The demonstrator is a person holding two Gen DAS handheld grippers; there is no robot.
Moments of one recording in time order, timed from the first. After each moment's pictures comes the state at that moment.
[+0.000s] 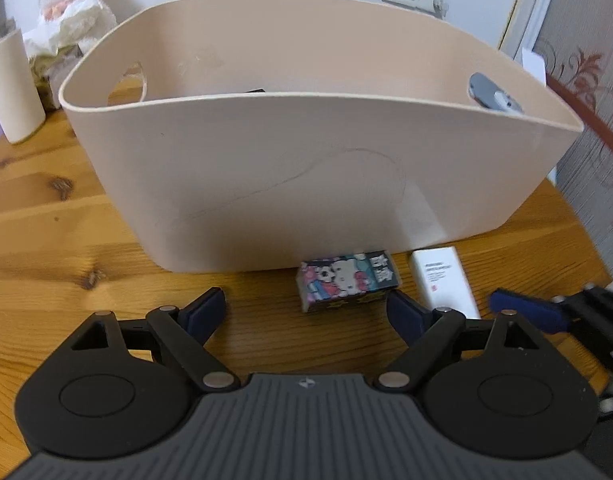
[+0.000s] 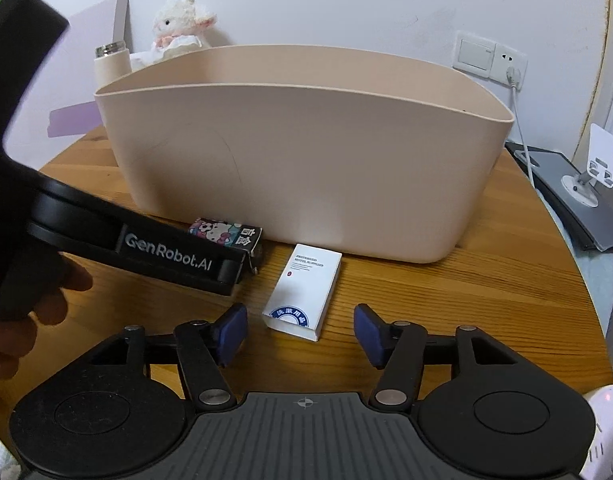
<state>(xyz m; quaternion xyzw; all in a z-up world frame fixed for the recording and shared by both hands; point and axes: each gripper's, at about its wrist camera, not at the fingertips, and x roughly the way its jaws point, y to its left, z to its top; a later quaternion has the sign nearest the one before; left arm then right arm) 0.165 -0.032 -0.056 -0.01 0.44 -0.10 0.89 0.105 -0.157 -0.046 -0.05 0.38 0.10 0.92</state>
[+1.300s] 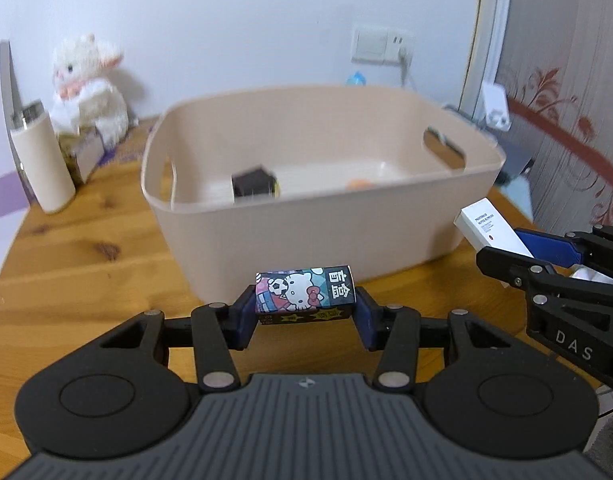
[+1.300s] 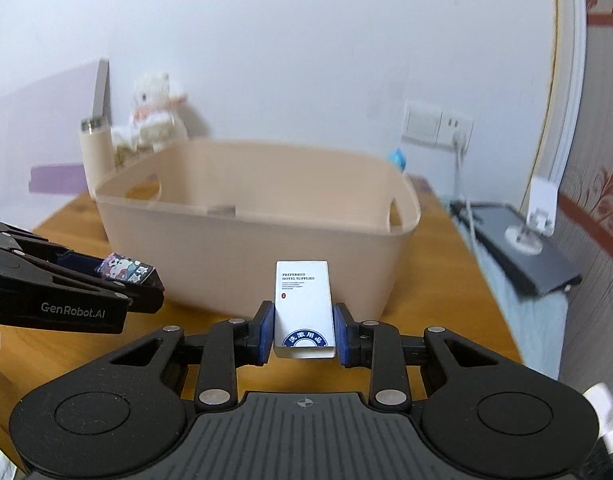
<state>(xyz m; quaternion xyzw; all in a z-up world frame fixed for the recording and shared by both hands) 0.104 -0.022 0.007 0.03 0.35 -0.12 0.93 0.064 -0.168 0.030 -0.05 0.27 0.05 0.96</state>
